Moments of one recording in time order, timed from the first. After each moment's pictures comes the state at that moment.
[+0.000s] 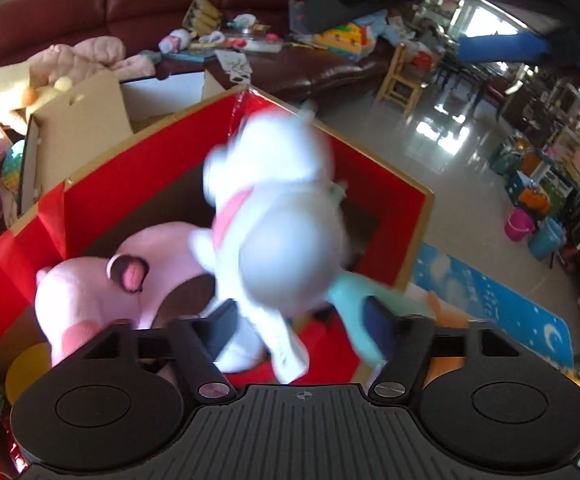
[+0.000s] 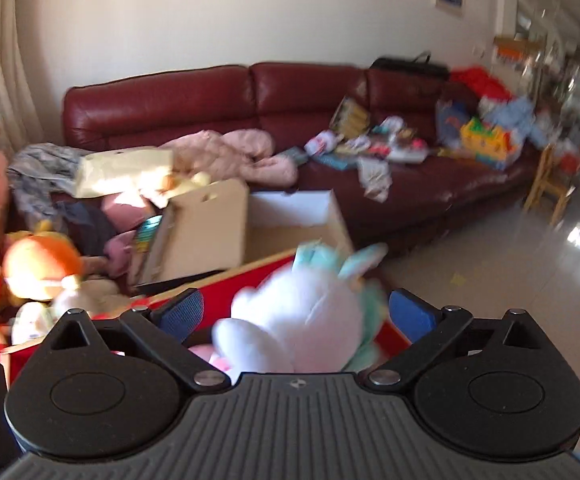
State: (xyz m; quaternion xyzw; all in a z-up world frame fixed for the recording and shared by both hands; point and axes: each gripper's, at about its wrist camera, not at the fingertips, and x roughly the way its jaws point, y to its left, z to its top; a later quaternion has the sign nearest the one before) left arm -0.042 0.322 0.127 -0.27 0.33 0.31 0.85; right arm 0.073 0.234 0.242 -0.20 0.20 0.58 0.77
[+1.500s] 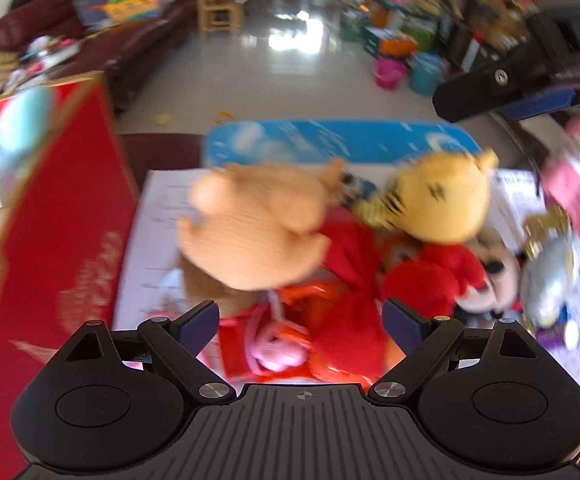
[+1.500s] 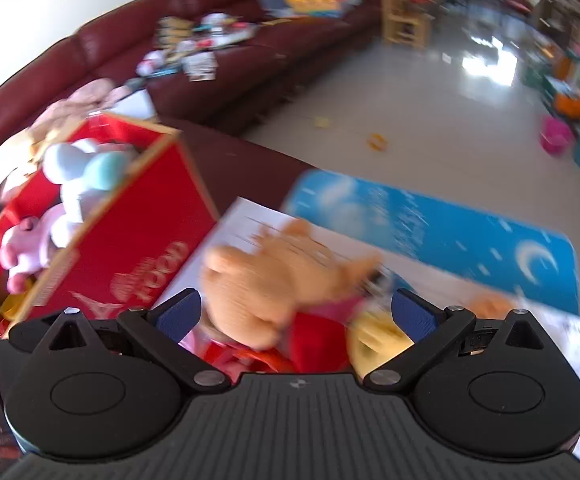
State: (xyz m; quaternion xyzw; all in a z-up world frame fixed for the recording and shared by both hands) left arm 0.067 0.105 0.041 -0.08 0.46 0.08 0.88; right arm 0.211 -0.072 0.152 -0.11 0.44 0.38 0.80
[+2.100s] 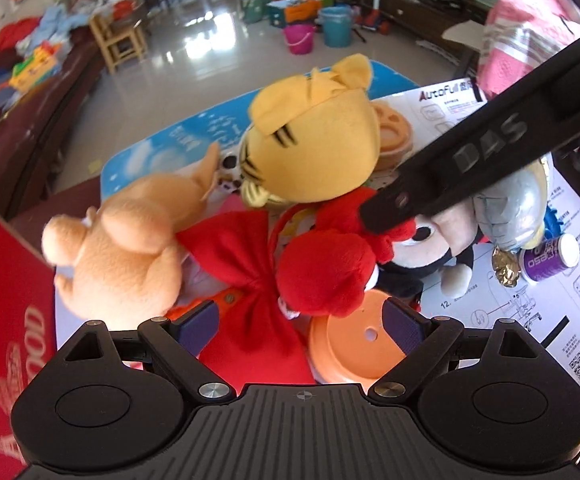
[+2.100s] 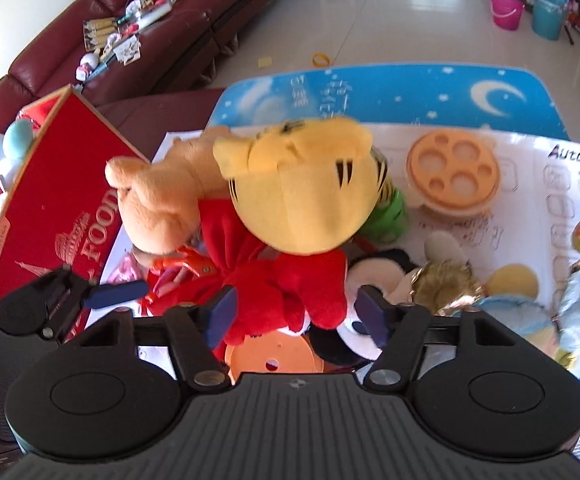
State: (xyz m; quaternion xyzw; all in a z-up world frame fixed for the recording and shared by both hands) left arm 0.113 0.015 -0.009 0.06 0.48 -0.02 0.88; right arm 0.220 -0.145 0.046 -0.03 0.54 0.34 0.77
